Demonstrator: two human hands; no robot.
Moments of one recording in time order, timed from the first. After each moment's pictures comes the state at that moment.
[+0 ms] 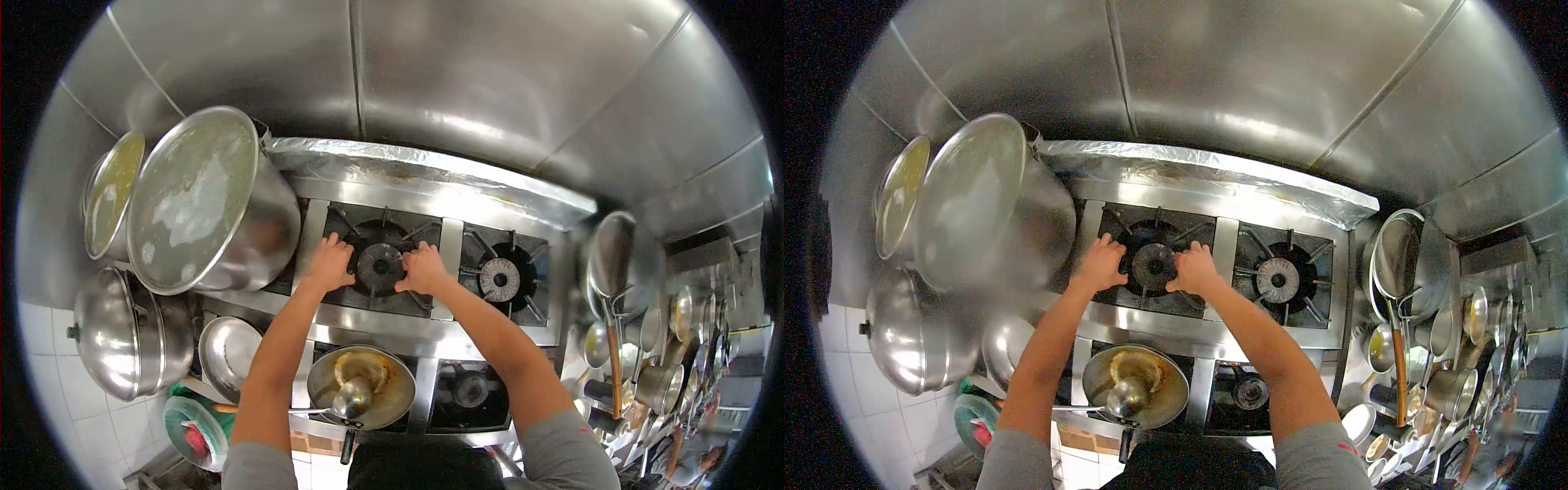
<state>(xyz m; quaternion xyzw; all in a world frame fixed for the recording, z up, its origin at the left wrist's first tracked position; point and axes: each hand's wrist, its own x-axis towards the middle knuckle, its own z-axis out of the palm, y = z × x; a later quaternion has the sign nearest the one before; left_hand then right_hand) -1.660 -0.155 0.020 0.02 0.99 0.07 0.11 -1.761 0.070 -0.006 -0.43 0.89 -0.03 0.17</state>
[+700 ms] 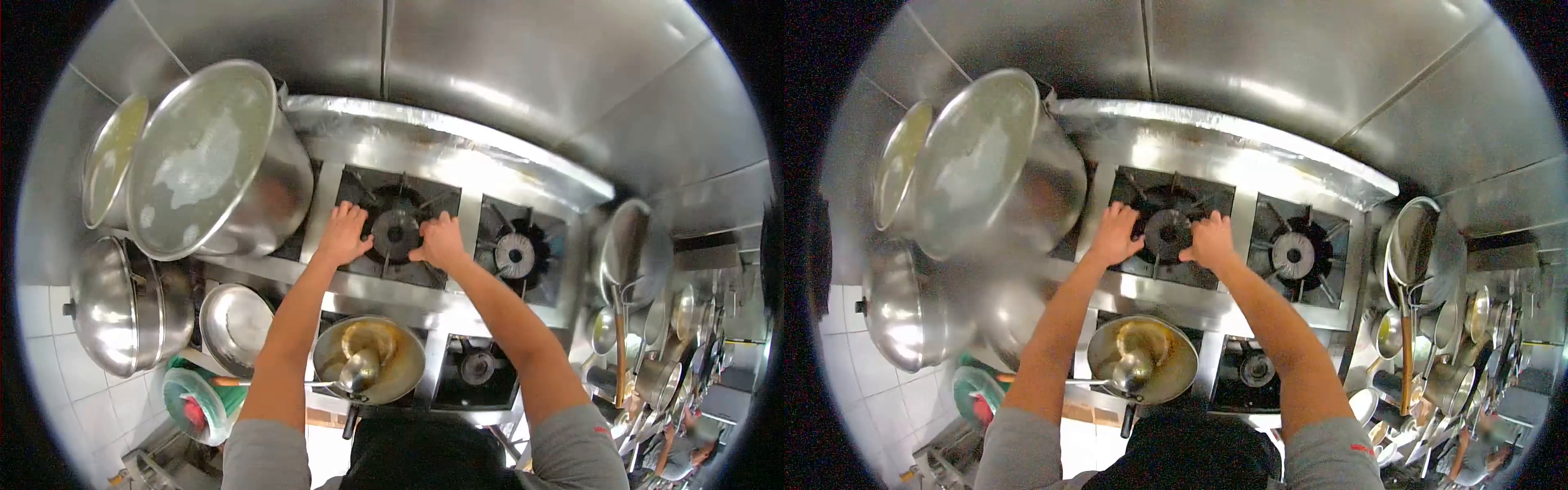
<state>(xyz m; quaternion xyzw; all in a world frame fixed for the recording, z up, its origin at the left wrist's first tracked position) -1.641 -0.157 -0.016 0.01 0.99 0.14 -0.03 -1.748 0.067 0.001 -0.40 0.91 0.00 0.14</state>
